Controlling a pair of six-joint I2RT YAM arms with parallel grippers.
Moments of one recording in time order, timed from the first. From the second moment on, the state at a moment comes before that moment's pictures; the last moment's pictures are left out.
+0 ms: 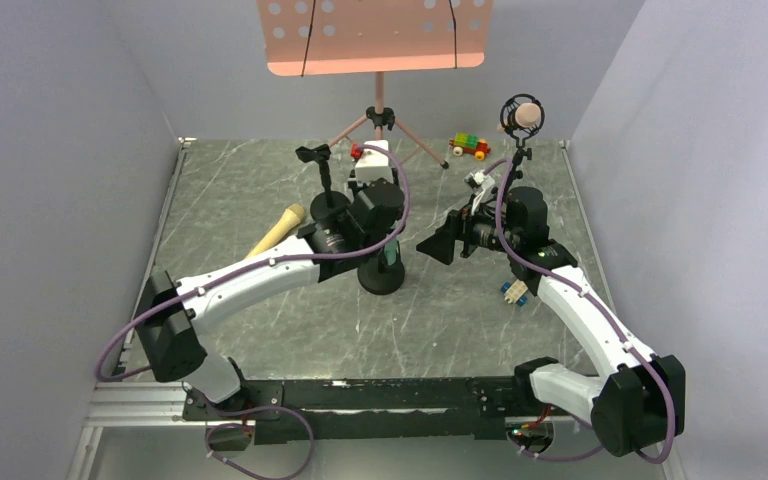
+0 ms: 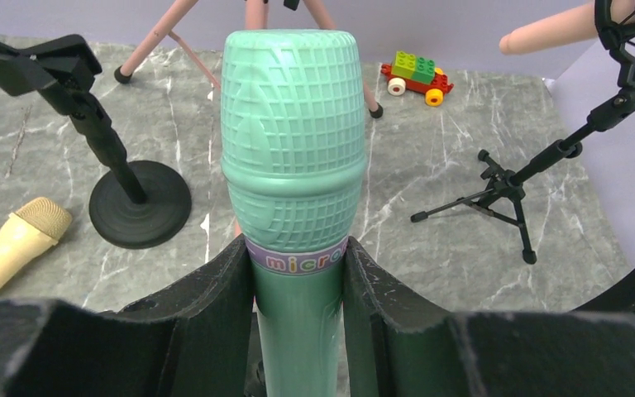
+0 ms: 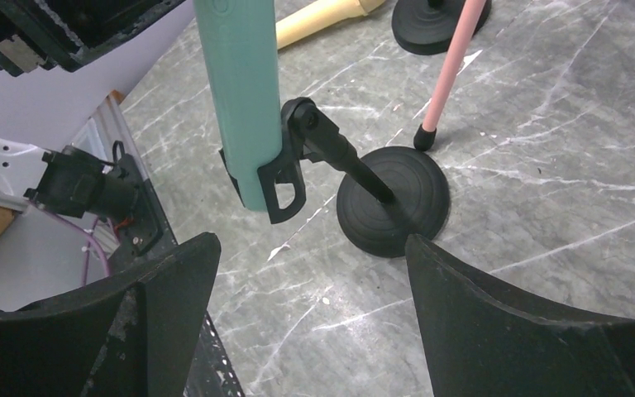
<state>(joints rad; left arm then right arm) -0.99 1.56 1.40 -0.16 -0.82 -0.47 0.28 1.09 0.80 -0.10 -0.77 0.22</state>
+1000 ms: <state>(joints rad) -1.12 1.44 1.04 0.27 -0.89 -0.41 0.28 1.11 0.80 -0.10 -0.77 0.22</state>
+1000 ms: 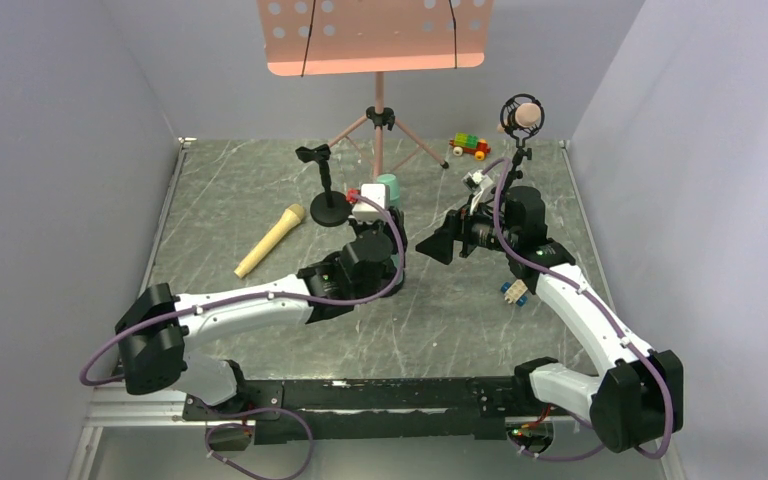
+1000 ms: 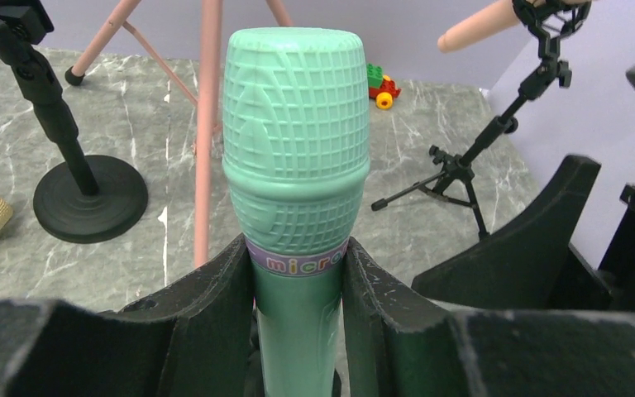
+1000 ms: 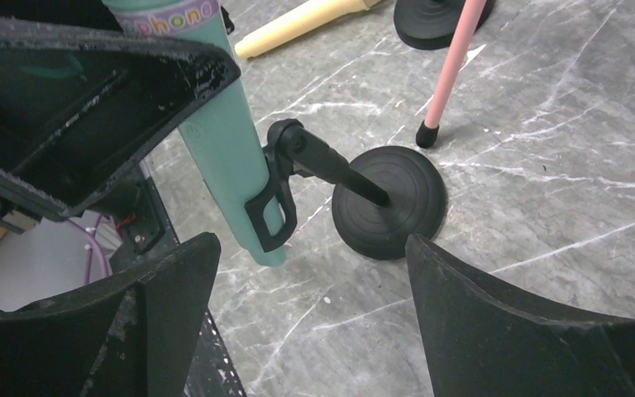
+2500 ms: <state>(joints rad) -1.17 1.45 0.97 0.20 -0.88 -0.42 0.27 1.13 0.80 -0.08 -0.82 0.22</state>
